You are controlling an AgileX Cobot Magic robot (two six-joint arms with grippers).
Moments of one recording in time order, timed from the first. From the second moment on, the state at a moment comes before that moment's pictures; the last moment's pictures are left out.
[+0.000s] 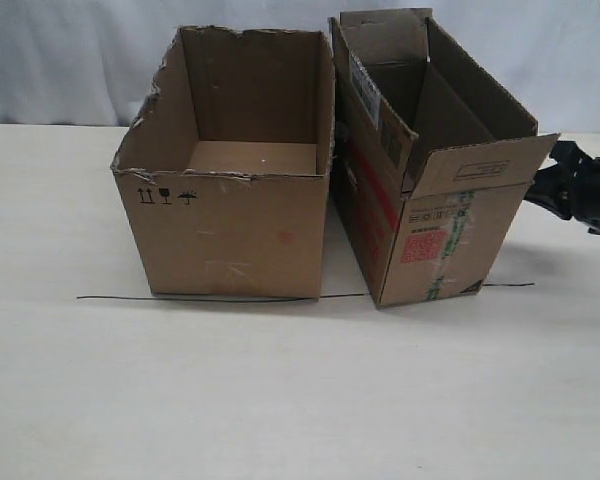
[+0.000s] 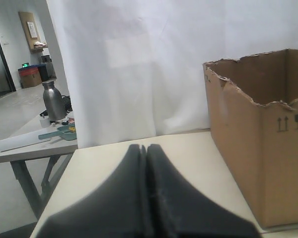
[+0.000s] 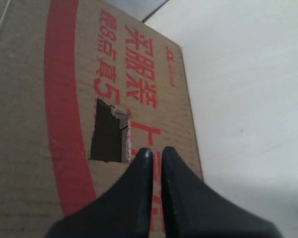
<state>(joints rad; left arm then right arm) -0.04 0.00 0.00 0.12 0.07 0.08 -0.25 2.09 -1.12 1.60 0.98 -1.36</state>
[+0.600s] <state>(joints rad) -0.04 0.00 0.00 0.12 0.07 0.08 -0.15 2.10 -1.12 1.61 1.04 -1.36</state>
